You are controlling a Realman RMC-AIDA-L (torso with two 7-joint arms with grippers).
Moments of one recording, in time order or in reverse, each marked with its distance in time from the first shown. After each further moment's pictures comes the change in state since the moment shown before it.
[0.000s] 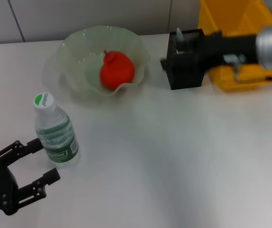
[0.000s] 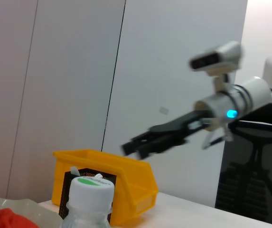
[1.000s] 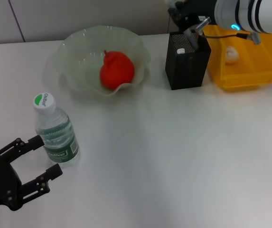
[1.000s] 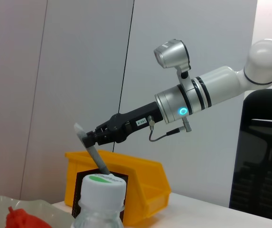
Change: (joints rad) left arm 0.004 -0.015 -0.008 -0.009 -0.009 -0.033 0.036; right arm 0.230 0.004 -0.256 0.185 -0.552 0.626 0.368
